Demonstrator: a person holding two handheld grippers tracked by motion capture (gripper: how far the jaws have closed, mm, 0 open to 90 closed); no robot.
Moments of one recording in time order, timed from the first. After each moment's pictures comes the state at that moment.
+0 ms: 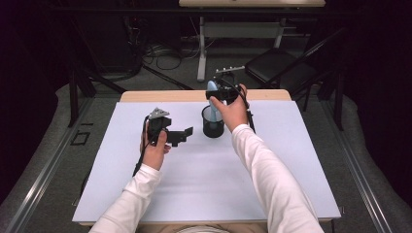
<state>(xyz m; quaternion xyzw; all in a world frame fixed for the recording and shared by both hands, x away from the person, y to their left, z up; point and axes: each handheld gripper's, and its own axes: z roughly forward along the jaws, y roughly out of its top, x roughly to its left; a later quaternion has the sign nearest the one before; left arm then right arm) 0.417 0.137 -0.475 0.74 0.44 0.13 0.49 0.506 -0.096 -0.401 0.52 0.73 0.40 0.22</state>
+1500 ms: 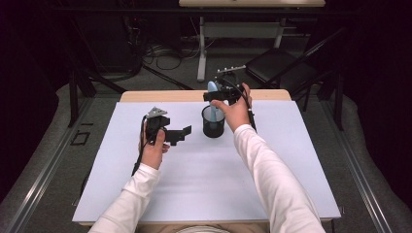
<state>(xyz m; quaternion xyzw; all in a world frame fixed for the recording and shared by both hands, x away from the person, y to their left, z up) 0.419 0.141 -0.474 0.73 0.45 0.13 0.50 0.507 -0.101 -0.401 0.52 0.73 0.38 0.22</state>
